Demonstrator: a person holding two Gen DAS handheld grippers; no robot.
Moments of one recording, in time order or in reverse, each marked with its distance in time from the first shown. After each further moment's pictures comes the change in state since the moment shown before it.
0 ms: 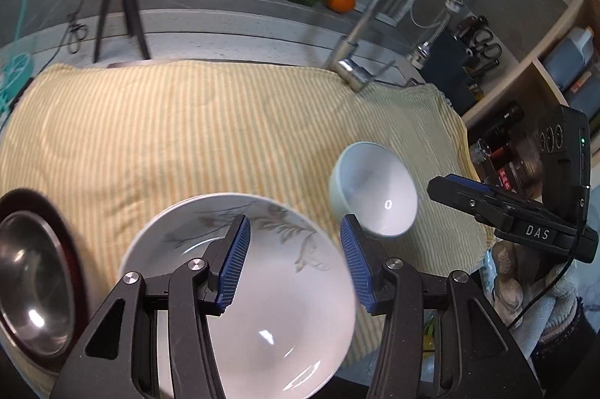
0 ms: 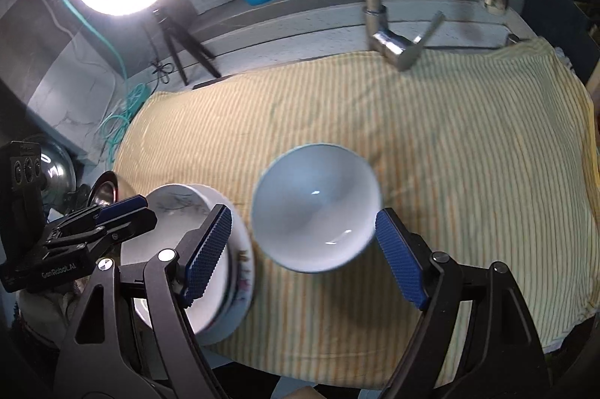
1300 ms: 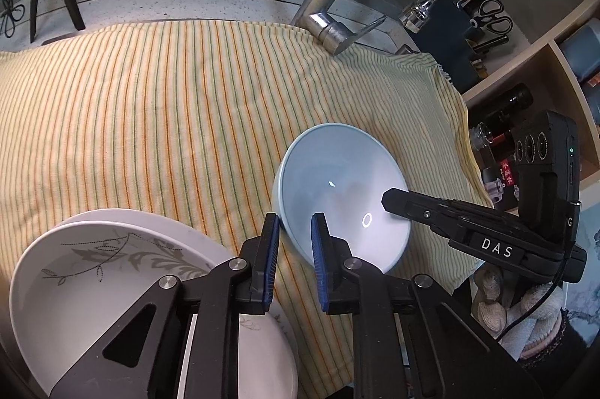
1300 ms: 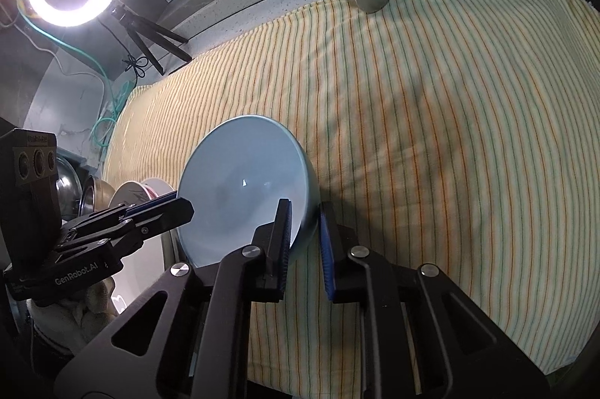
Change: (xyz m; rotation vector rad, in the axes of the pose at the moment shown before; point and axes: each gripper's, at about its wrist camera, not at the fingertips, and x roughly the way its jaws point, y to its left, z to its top) left arm 0.075 -0.033 0.016 -0.031 0.129 -0.059; right arm 0.049 -0.054 -0.002 0.092 0.116 0.099
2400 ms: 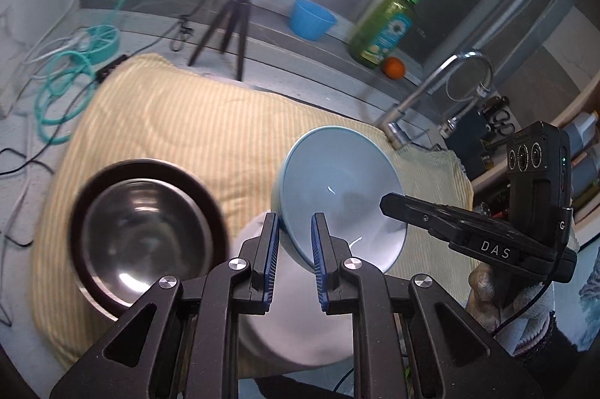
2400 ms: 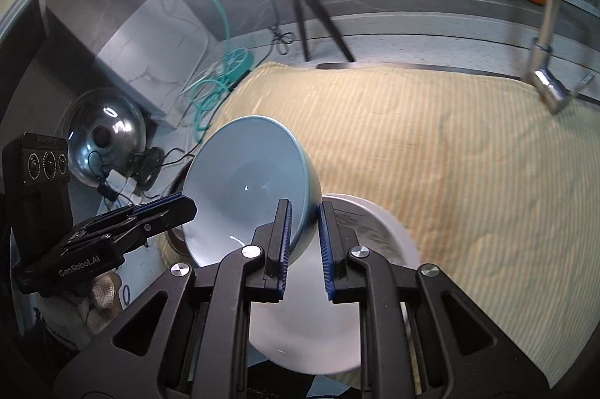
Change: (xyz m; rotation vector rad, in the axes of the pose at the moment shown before) left arm -0.182 0.119 -0.059 -0.210 -0.291 0.097; right arm 0.006 0.220 -0.007 -0.344 0.000 0.170
